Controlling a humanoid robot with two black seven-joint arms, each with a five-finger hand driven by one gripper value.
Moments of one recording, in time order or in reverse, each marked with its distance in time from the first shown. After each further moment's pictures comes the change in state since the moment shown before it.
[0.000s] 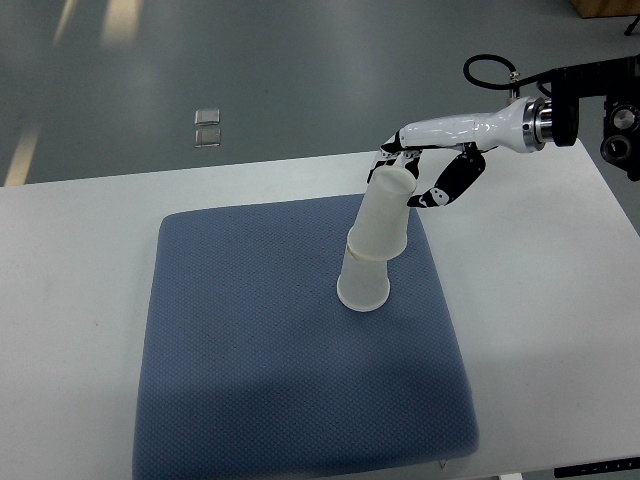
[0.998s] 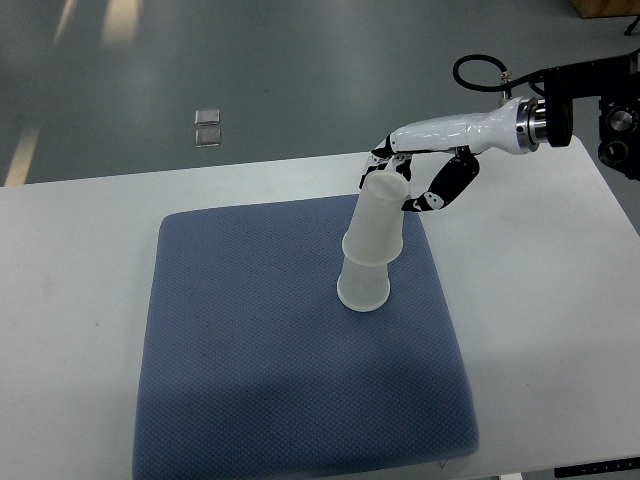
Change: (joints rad) left arm 0.000 0.000 0.000 0.000 0.000 0.000 0.000; right arm 0.012 -0.004 -0.001 0.057 -0.033 -0.002 -0.007
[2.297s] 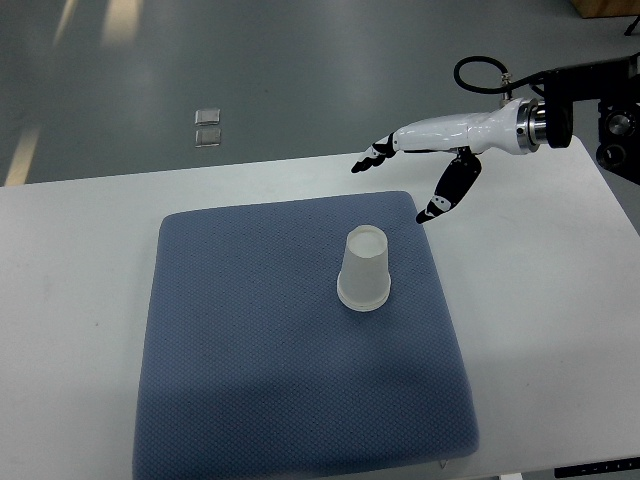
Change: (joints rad) left arm 0.000 0.000 0.000 0.000 0.000 0.000 0.000; right arm -0.015 0.000 0.016 -0.022 0.003 -0.019 0.002
